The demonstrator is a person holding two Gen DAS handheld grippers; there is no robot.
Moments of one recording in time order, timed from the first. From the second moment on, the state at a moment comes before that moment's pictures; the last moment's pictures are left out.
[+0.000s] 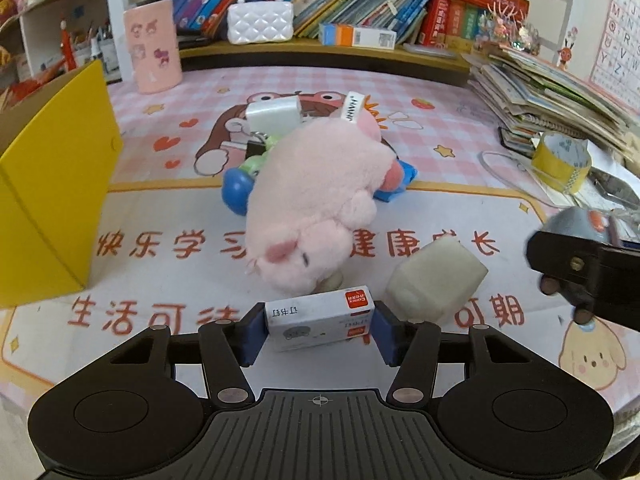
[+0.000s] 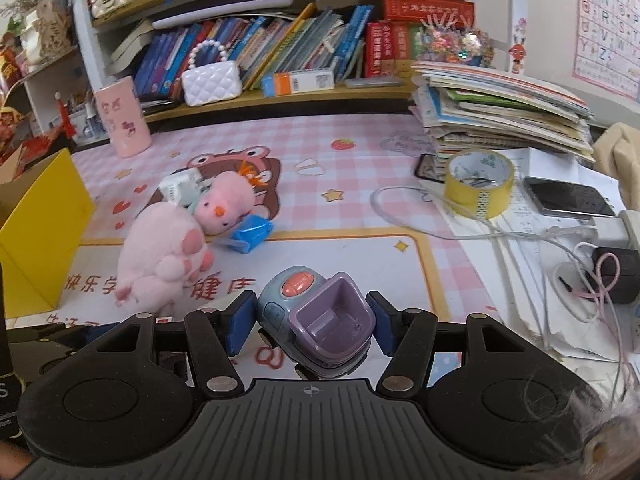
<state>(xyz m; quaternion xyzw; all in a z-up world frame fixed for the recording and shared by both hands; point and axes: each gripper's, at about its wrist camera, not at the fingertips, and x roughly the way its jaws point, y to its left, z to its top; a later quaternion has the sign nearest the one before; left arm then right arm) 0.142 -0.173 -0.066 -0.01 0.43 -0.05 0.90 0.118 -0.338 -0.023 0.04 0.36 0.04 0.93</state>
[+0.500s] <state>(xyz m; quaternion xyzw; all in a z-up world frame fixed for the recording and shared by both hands) 0.100 -0.073 -0.043 -0.07 0.40 0.04 0.91 0.110 -0.254 -0.029 0.01 0.38 0.13 0.92</state>
